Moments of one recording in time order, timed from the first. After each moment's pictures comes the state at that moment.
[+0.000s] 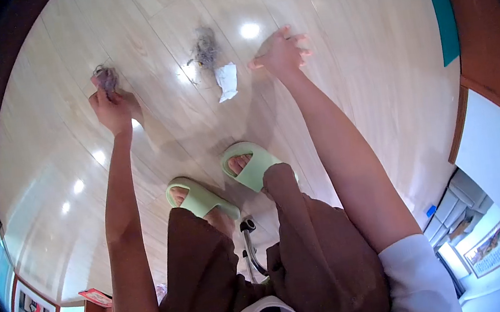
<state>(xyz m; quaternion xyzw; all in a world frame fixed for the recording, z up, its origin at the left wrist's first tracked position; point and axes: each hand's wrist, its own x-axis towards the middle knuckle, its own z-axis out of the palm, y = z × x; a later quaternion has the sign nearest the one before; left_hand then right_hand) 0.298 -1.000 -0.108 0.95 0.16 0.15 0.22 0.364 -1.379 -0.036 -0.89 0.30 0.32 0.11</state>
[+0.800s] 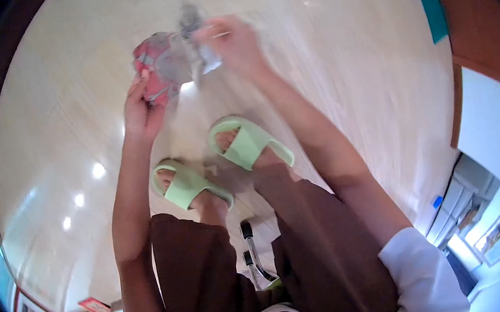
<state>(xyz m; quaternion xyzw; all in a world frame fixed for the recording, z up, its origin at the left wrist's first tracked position) 0.222 -1.099 -0.010 0.30 0.21 -0.19 0.91 0.282 -1.327 0.004 -0.81 0.06 0.06 0.58</state>
